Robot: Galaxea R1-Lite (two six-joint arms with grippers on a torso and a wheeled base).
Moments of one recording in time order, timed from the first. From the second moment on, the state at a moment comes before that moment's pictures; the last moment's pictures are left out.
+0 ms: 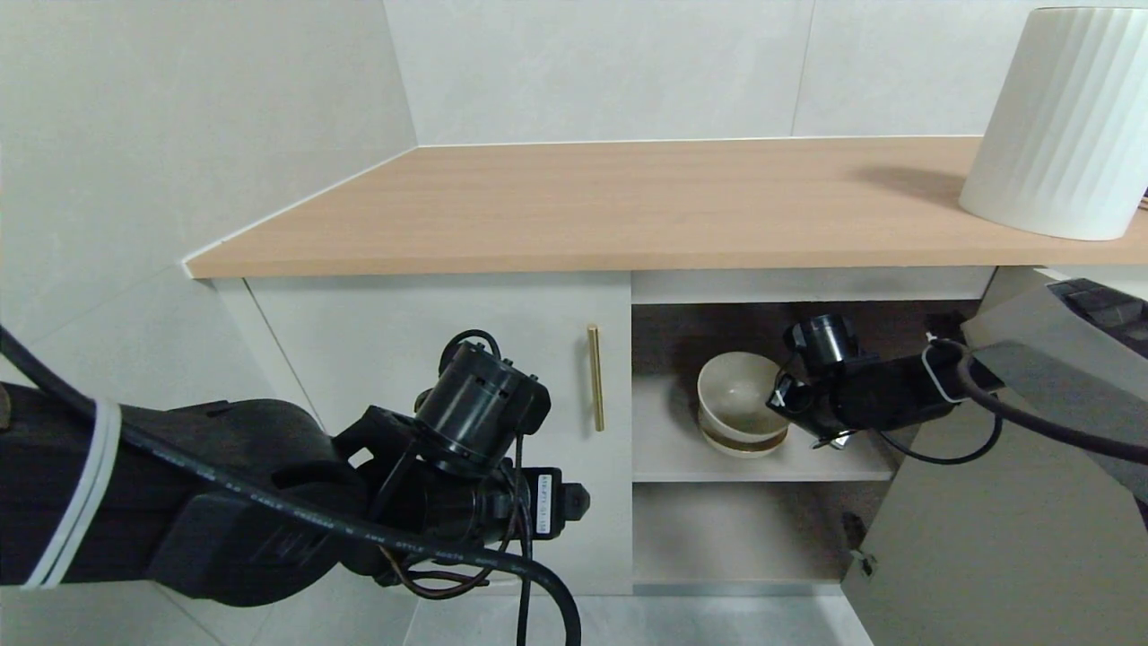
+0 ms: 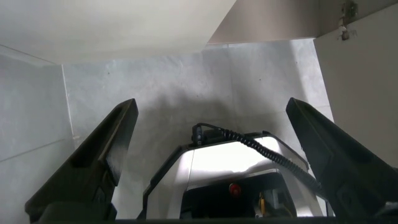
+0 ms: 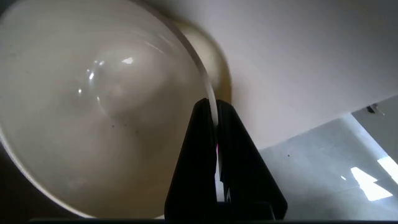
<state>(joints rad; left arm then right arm) -0.72 1.79 -0.98 0.07 0.25 -0.57 0.28 2.33 -1.44 -0.13 -0.27 0.79</state>
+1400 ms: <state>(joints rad) -0.72 1.79 -0.98 0.07 0.25 -0.57 0.29 2.35 -1.44 -0.12 -0.27 0.79</state>
